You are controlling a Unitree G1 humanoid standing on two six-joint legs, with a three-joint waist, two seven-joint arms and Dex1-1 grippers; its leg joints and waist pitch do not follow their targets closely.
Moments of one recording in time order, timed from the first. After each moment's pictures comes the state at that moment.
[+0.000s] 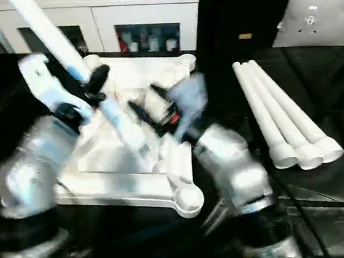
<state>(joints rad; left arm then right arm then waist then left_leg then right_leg) -0.57 0.06 0.20 -0.19 -0.51 0.76 -0.02 -0.43 -0.09 0.07 -0.09 0.40 0.36 0.53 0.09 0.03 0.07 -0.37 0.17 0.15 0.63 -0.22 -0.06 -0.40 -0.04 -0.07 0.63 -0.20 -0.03</state>
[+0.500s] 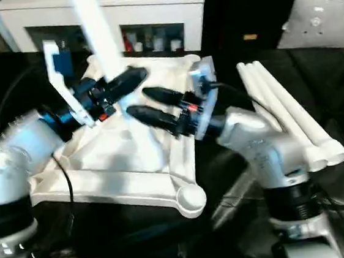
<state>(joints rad) -0.66 0.24 0.15 -0.19 -0.87 0.93 -0.65 -0.53 -0.35 0.04 -0.09 0.71 0.71 0.94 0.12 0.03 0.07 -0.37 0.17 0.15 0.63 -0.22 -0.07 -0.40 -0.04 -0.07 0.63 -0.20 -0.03</state>
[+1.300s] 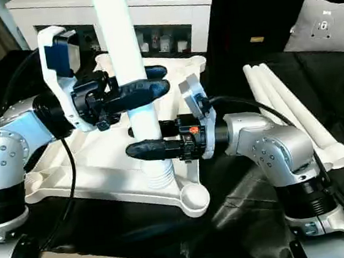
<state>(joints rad) -0.71 0.31 0.05 -0.14 -0.88 0.88 -0.91 -0.54 -0.42 0.13 -0.11 0.74 0.78 1.11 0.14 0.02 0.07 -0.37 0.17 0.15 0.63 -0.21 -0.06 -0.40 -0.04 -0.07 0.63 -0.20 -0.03</state>
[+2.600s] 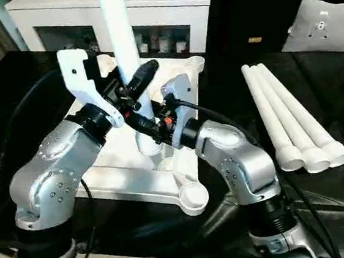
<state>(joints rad) -0.50 -0.02 -0.02 -0.35 -0.44 0.68 -0.12 -0.47 -0.16 0.14 -0.11 0.44 0.58 0.57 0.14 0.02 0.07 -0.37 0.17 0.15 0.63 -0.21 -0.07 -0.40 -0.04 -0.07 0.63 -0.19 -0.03</state>
